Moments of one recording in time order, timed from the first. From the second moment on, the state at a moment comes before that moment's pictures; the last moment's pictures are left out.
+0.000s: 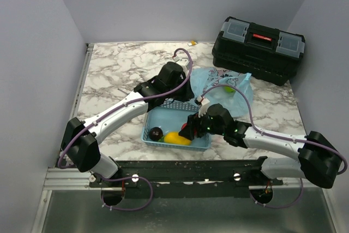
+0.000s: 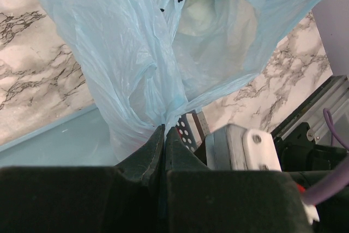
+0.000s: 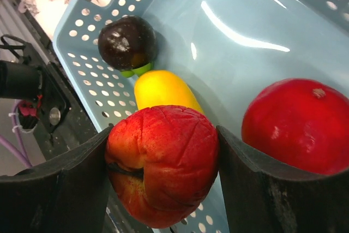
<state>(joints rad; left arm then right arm) -0.78 1.49 1.28 -0.37 0.12 -0.52 0.89 1.22 0.55 0.16 -0.17 0.50</state>
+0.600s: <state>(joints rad) -0.77 1.49 1.28 -0.36 0.20 -0.54 0.90 1.09 0.55 -0.10 0.03 0.47</state>
